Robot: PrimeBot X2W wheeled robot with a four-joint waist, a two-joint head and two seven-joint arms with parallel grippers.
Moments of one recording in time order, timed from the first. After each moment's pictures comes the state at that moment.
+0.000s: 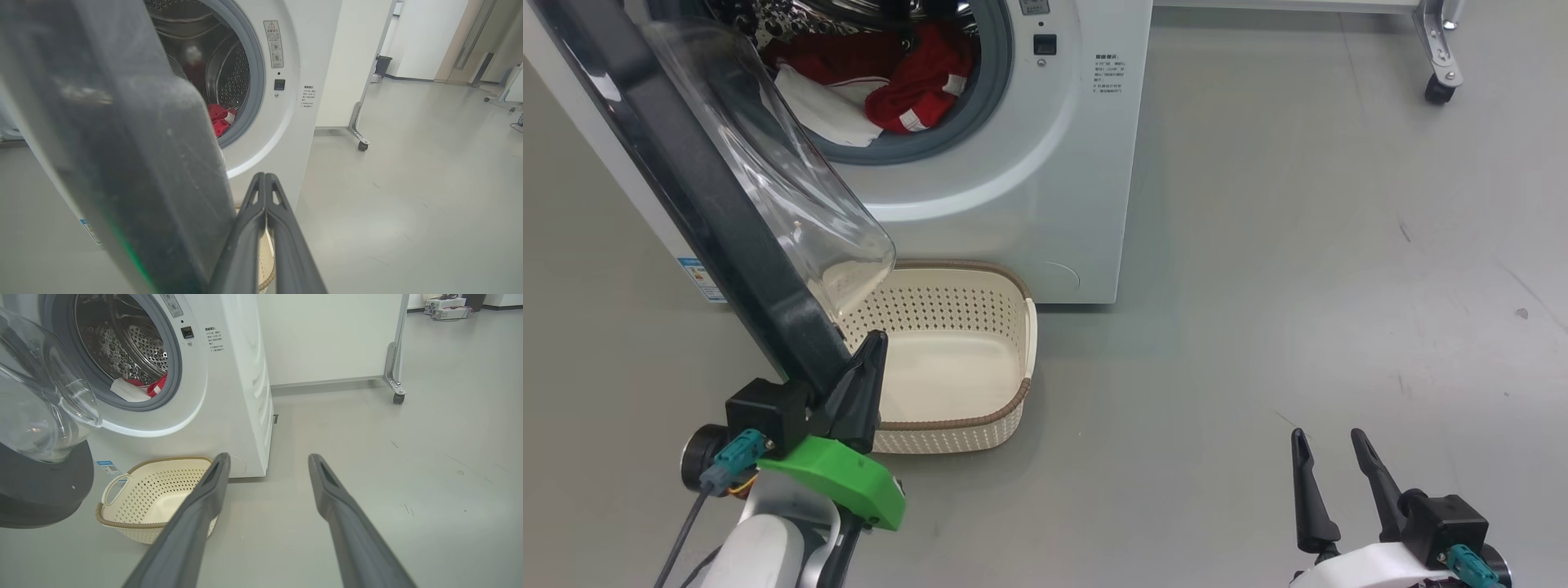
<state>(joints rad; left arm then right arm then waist) -0.18 0.07 -0.28 0.18 -0.41 -0.12 -0.07 0.15 -0.05 0.20 0.12 0.35 -0.04 -0.26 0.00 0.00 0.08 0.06</state>
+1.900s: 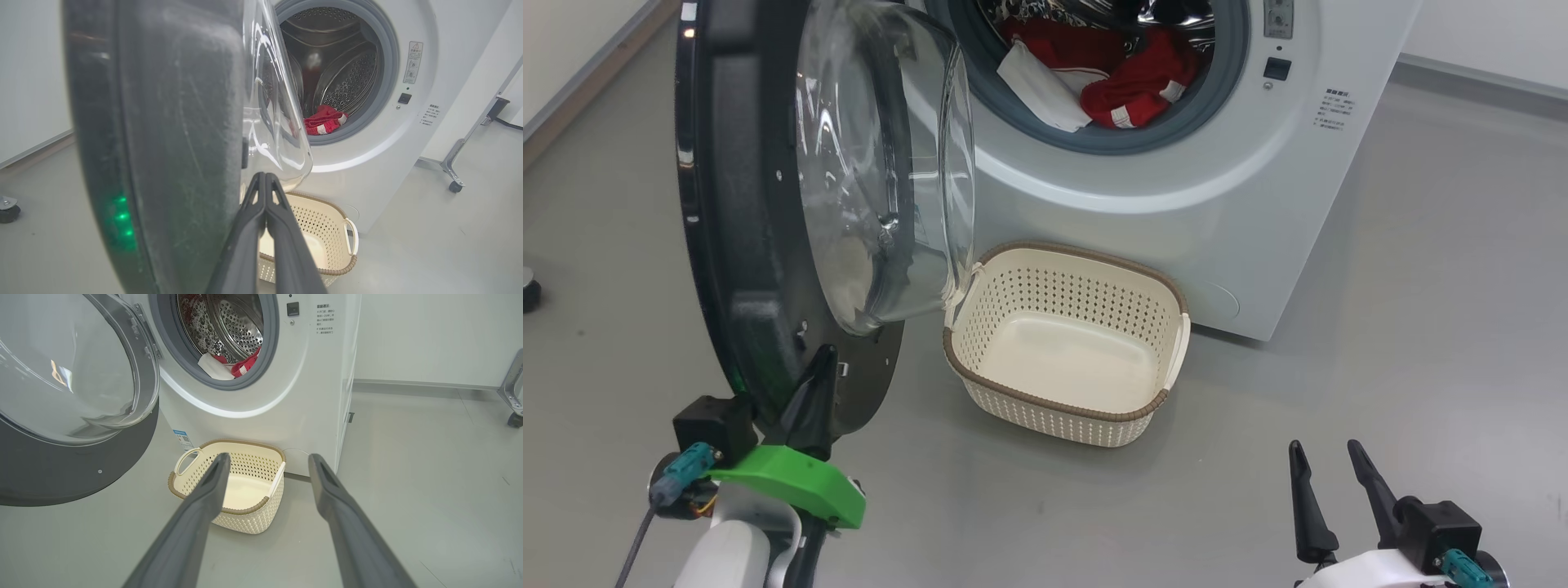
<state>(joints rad) -0.21 0.06 -0.21 0.36 -0.47 -0.08 -0.17 0.15 -0.04 0.18 0.16 0.33 -0.01 -0.26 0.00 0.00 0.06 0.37</state>
